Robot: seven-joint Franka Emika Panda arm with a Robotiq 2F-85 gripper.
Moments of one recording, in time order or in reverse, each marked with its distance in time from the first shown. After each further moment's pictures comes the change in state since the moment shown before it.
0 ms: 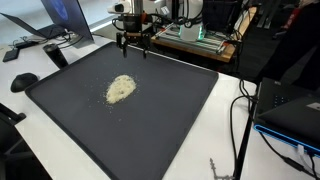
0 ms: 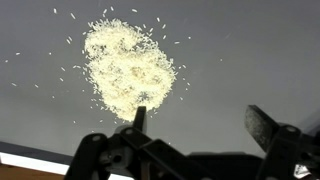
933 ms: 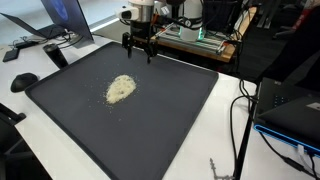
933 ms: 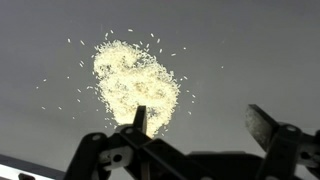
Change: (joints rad) arm 0.271 0.034 -0.227 0.072 -0.820 -0.134 0.970
